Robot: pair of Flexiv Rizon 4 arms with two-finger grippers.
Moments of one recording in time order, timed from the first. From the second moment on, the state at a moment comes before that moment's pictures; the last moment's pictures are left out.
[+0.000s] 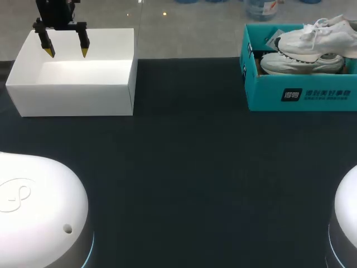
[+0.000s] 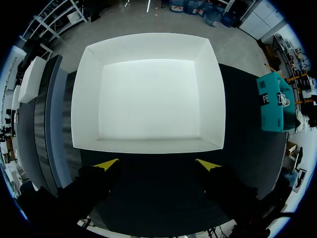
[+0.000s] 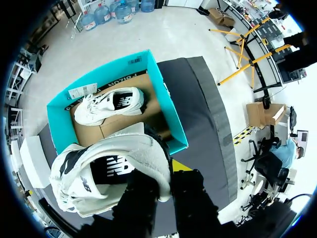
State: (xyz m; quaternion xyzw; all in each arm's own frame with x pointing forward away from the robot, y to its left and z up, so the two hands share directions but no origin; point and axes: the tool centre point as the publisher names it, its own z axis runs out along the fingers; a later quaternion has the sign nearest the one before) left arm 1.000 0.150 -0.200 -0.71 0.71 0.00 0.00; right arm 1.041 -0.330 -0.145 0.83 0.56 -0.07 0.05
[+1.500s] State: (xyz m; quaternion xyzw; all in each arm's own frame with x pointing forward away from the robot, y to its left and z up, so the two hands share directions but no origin) left arm 1.000 0.150 -0.200 -0.71 0.71 0.00 0.00; right arm 0.948 -0.142 -0.106 0.84 0.54 -0.05 0.07
